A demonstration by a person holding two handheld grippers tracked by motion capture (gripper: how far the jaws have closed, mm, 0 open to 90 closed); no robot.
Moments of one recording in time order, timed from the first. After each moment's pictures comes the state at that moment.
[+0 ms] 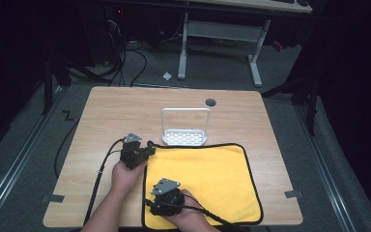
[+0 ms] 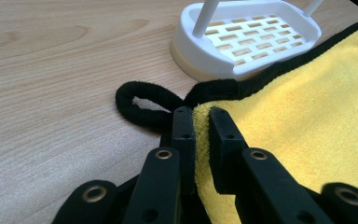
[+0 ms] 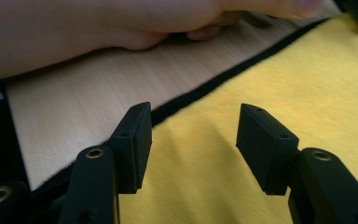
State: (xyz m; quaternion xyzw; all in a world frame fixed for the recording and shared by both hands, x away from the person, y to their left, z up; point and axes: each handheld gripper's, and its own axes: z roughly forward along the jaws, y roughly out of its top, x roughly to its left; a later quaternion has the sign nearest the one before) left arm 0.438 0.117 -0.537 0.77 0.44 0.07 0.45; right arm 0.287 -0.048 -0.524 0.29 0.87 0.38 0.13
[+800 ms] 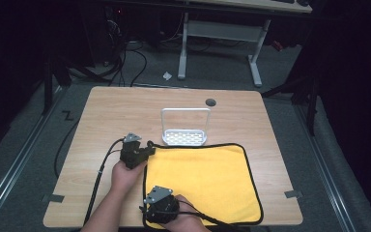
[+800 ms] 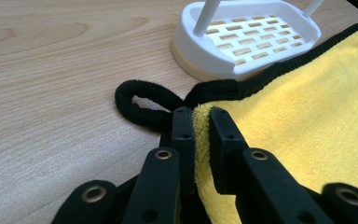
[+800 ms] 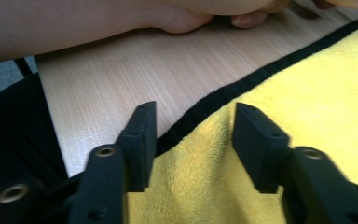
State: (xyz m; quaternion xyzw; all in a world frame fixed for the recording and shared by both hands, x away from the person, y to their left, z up) left arm 0.440 0.118 -0.538 0.77 0.45 0.07 0.46; right arm 0.273 -0.035 -0.530 0.26 0.89 0.36 0.12
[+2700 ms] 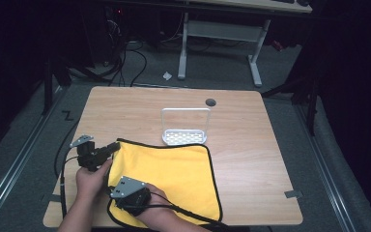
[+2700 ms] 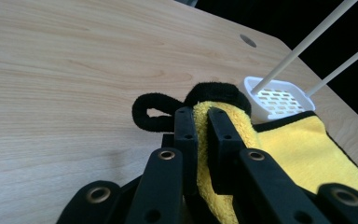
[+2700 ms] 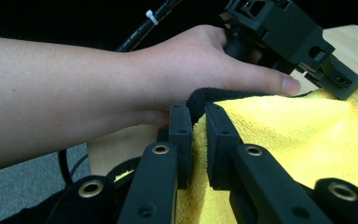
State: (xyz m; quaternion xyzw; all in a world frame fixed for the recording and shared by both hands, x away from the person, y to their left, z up) left arm 0.409 0.234 -0.510 0.65 0.53 0.08 0.54; right arm 0.278 0.036 -0.465 0.18 0.85 0.47 0.14
